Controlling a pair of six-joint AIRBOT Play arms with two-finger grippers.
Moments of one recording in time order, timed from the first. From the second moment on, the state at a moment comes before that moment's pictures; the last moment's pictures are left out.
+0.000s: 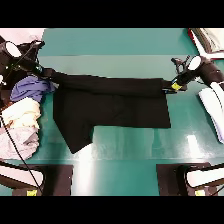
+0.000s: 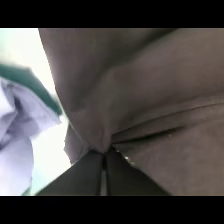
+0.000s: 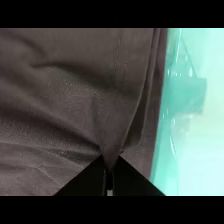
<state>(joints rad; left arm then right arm) 0.10 -1.66 1.65 1.33 -1.25 -1.28 0.00 -1.63 1.43 -1.39 1.25 1.60</state>
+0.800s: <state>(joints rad) 0.10 -1.22 1.09 1.35 -1.28 -1.49 -0.16 -1.39 1.39 -1.22 1.43 1.47</state>
